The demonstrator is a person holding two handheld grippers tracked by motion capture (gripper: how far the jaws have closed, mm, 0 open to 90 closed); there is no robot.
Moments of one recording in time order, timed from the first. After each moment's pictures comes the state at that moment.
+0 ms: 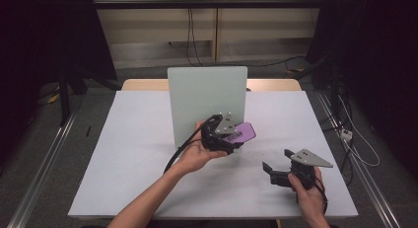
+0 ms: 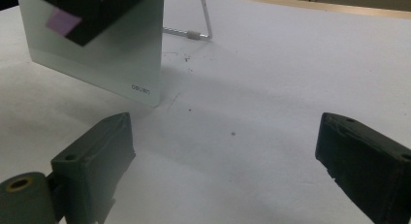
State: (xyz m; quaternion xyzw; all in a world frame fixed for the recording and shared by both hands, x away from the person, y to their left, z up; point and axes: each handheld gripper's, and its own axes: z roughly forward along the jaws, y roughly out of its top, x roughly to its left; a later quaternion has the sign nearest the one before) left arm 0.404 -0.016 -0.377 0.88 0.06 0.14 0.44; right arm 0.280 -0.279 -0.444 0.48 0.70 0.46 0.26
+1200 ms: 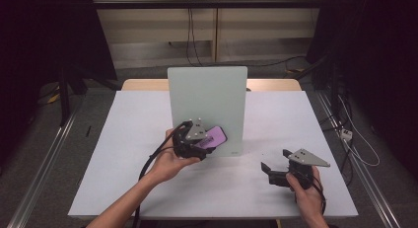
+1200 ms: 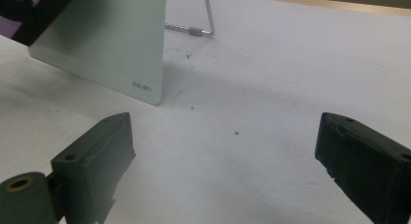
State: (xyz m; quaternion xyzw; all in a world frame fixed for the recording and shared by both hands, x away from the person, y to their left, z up) left arm 0.392 0.062 -0.386 0.89 0.12 0.16 0.40; right arm 0.282 -0.275 -0.445 0.48 0.71 0.45 0.26
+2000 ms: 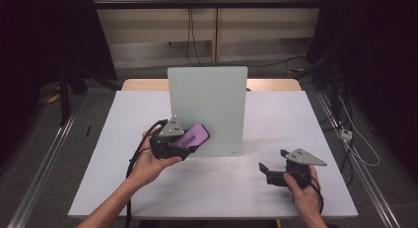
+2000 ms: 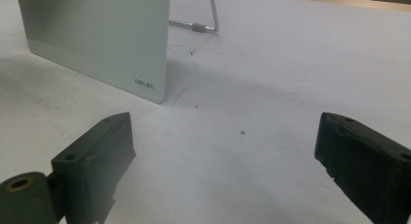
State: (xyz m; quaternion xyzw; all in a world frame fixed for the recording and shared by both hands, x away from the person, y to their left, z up) left arm 0.380 0.106 -0.372 0.88 0.17 0.13 0.42; right arm 0.284 -0.271 -0.447 0.48 0.71 0.45 0.26
